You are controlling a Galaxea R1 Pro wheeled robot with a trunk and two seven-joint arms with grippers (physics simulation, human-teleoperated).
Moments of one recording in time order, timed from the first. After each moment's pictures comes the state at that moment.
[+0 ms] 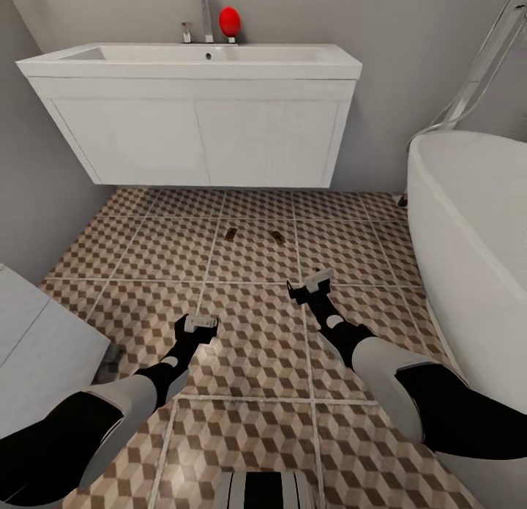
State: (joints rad) left arm -1.02 -0.06 -0.41 0.07 0.27 -0.57 0.02; right arm -1.16 0.12 0.15 -0.02 0.29 -0.53 -0.11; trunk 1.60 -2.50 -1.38
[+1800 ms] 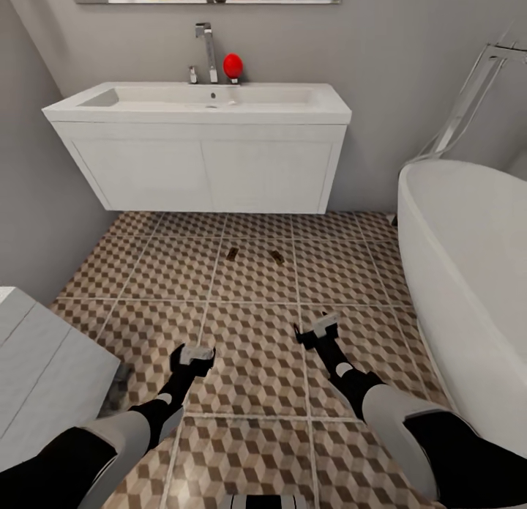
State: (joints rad) left arm -0.88 -0.05 -0.41 0.08 0.27 -0.62 0.02; right arm -0.96 0.09 0.15 -0.02 0.29 -0.57 -0.12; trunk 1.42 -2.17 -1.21
